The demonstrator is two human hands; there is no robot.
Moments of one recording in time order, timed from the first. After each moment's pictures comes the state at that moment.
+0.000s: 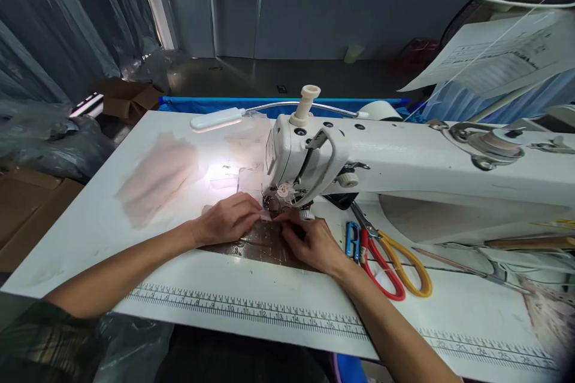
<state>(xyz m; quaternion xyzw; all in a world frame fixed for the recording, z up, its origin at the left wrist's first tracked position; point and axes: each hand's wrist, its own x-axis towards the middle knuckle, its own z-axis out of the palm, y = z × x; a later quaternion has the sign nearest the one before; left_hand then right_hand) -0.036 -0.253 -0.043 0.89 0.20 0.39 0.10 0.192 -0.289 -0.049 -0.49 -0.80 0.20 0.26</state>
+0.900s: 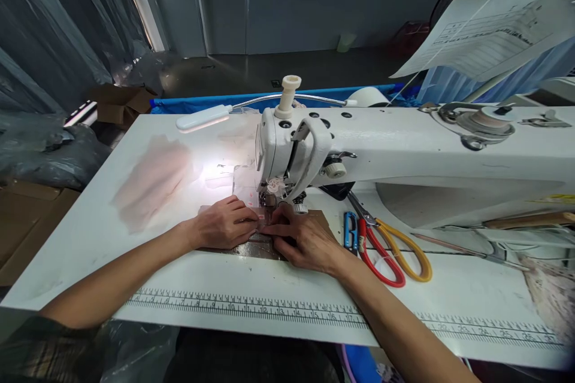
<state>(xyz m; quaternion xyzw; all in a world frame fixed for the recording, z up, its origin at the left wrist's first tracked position) -0.040 -0.252 -0.046 0.95 0.11 0.28 -0.07 0.191 -0.293 -0.037 -0.36 -0.89 0.18 0.22</state>
